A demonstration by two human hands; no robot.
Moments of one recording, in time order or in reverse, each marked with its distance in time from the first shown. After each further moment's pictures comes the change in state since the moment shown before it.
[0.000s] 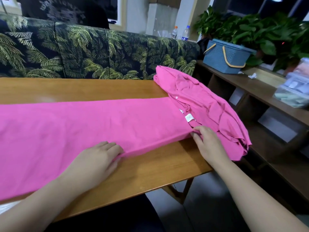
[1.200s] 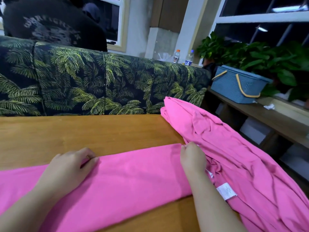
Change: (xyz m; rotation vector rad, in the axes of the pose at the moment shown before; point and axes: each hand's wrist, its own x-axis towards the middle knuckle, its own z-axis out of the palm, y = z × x) left_hand 0.149 -0.194 0.044 -0.127 0.086 -0.484; right_hand 0.235 -0.024 0.126 -0.313 0.058 0.419
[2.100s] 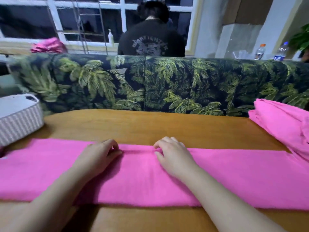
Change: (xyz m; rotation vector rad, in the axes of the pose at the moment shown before) left_hand -0.092 -0.147 -0.116 0.235 -0.006 -0.248; right_hand -0.175 -0.244 -0.019 0.257 -0.353 -0.999
